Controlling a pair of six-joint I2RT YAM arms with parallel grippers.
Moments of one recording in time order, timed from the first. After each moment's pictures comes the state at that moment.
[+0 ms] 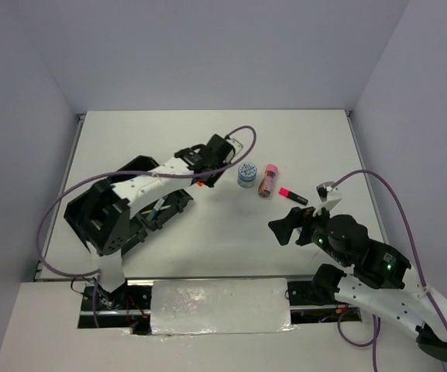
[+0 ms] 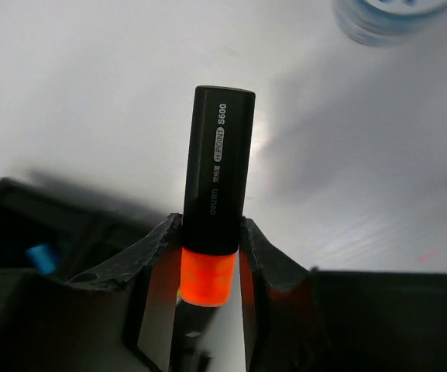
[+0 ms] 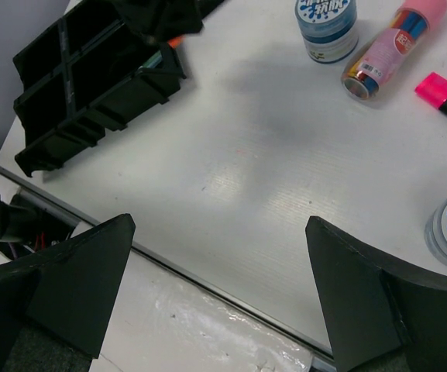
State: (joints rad) left arm -0.74 1.88 1.51 -0.63 -0.30 0.02; right arm 0.94 0.37 0.73 -0.74 0.34 0.61
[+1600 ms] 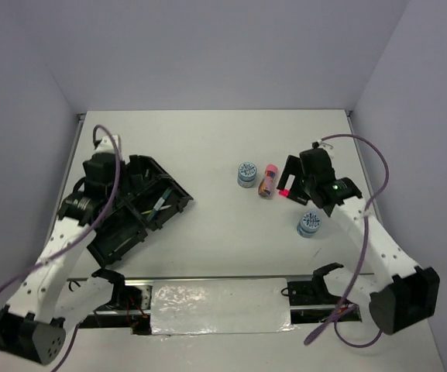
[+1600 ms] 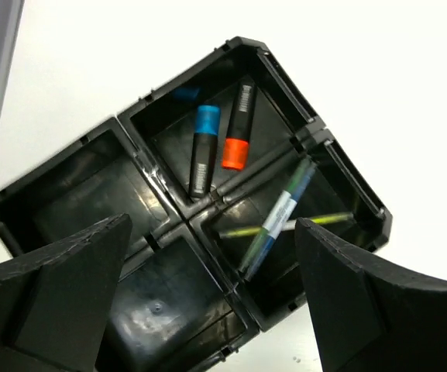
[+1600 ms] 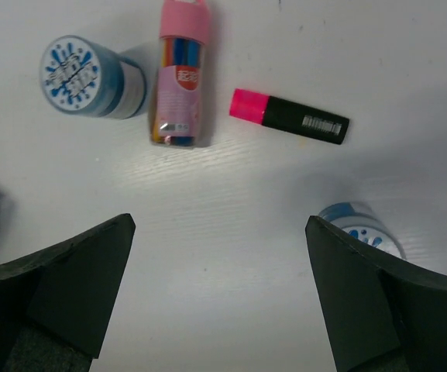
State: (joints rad) left arm -0.24 1.00 1.00 -0.63 -0.35 -0.24; right arm 0.33 1.02 0.92 -0.67 0.22 0.59
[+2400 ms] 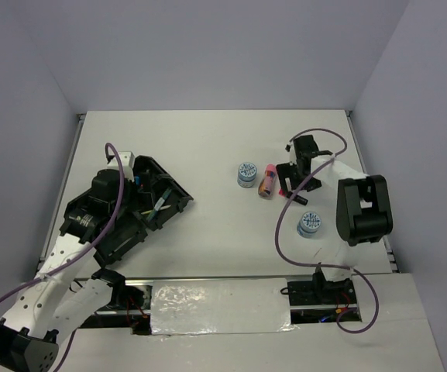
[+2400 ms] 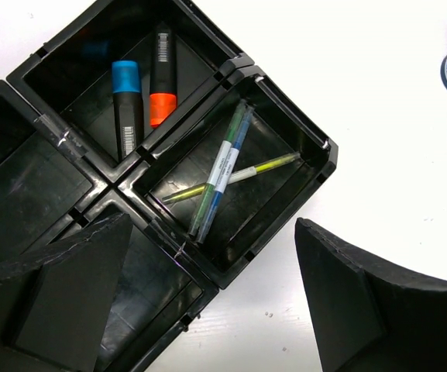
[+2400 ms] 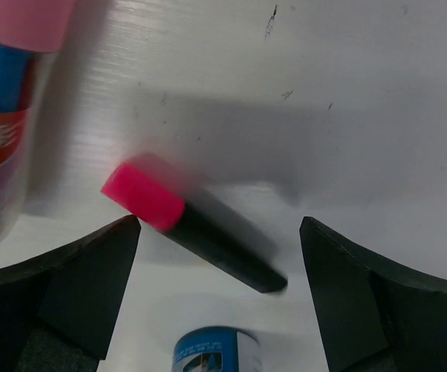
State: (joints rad) left arm -0.31 0.80 0.79 -0.59 -0.17 -0.26; right arm 0.11 1.70 1.08 -0.54 0.04 -0.06
